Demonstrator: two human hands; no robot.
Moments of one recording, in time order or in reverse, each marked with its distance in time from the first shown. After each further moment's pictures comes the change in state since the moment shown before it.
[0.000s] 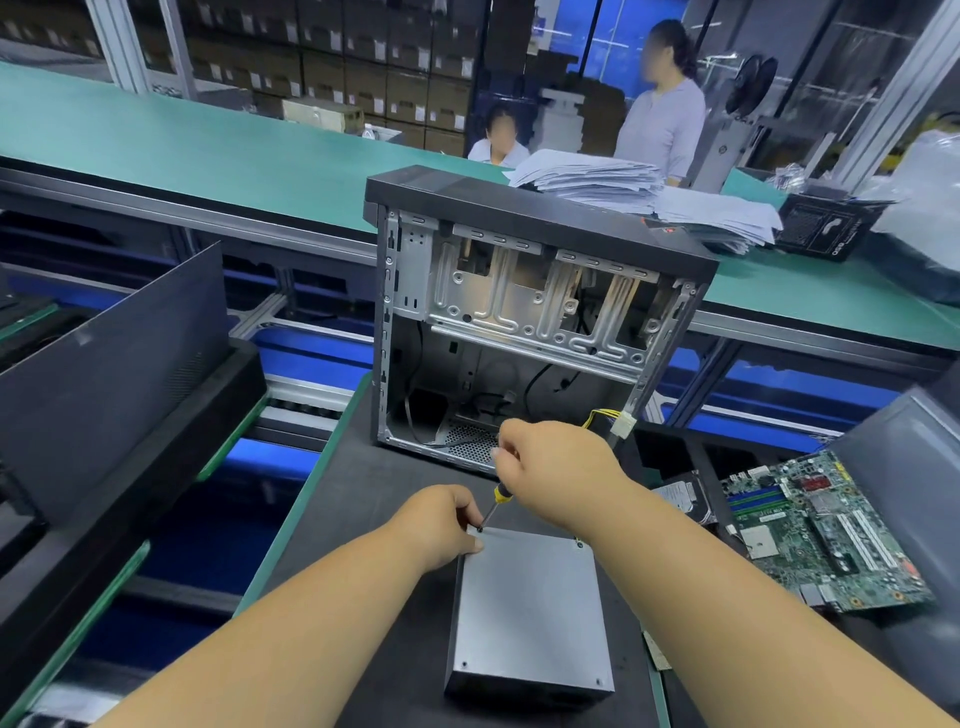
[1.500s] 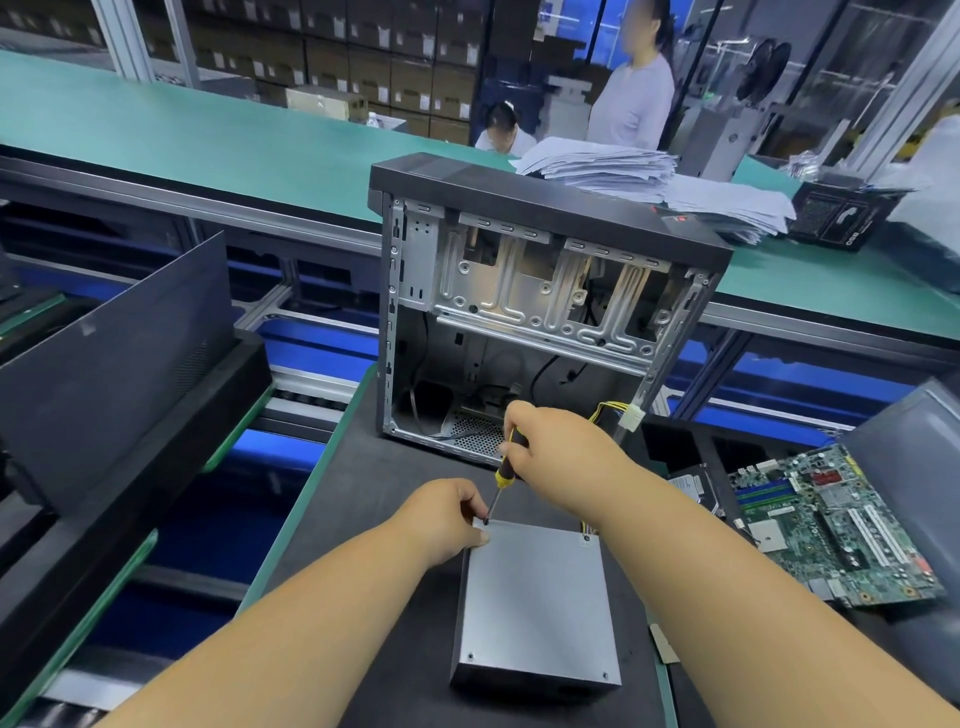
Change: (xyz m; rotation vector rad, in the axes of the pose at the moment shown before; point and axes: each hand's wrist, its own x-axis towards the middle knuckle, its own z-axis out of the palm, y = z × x) left_hand -0.006 0.003 -0.001 -0.001 0.009 -0.023; right_hand 0.010 0.004 0.004 0.148 -0.055 0.007
